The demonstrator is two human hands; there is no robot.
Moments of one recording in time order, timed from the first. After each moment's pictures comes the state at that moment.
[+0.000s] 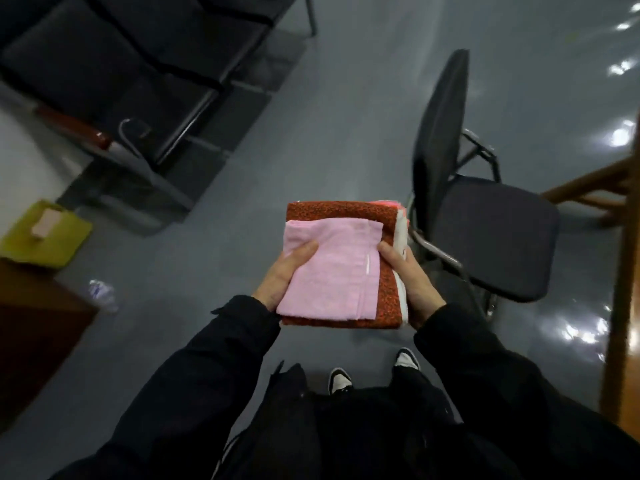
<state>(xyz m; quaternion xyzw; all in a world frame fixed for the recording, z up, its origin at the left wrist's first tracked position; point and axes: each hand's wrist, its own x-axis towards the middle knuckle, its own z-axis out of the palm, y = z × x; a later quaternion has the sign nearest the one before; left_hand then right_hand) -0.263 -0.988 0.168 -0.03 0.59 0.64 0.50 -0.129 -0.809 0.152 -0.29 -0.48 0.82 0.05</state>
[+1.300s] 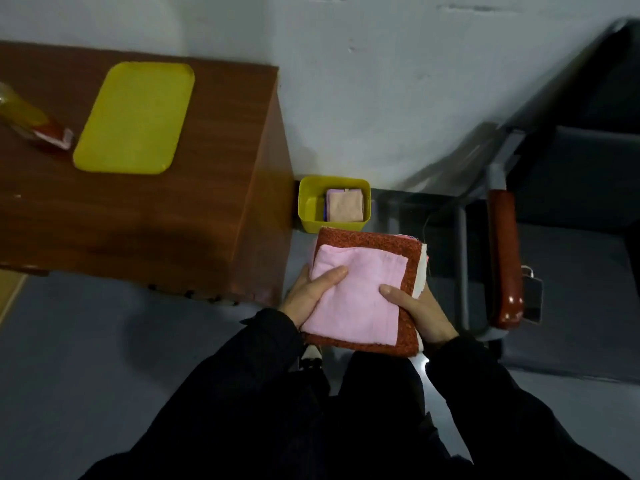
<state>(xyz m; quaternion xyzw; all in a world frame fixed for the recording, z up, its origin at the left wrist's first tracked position) -1.029 -1.723 0.102 -0.35 0.51 0.78 0.07 -1.131 -1.528 0.118 0.01 -0.63 0.64 -0.45</state>
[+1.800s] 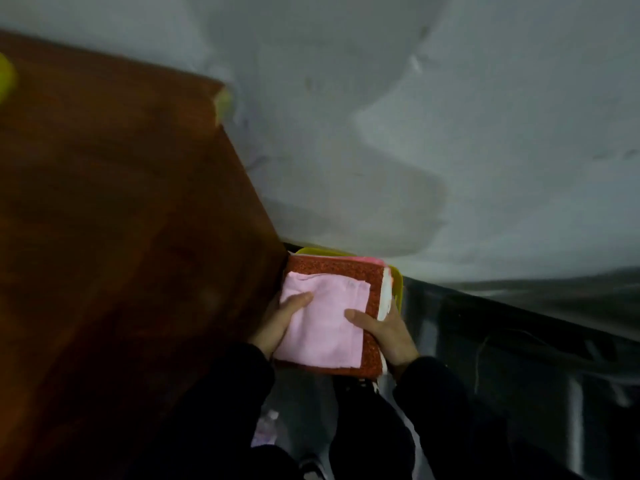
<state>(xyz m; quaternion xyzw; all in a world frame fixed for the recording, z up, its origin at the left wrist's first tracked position) -1.353 -1.947 -0.220 -0.54 0.45 0.71 0.02 -1.484 -1.786 -0.217 0.02 -0.64 0.60 -0.49</state>
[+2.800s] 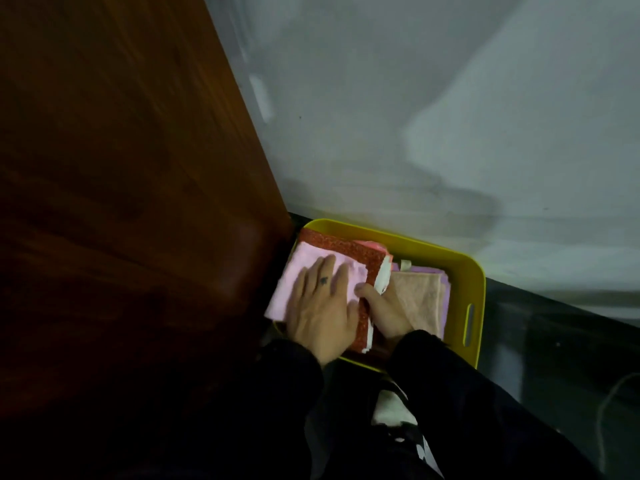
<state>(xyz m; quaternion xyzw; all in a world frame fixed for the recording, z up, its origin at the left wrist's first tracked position) -1.404 -1.958 -0.525 -0.31 0.95 0.11 0.01 -1.518 -1.875 -0.564 0.06 -0.70 0.55 -0.46</state>
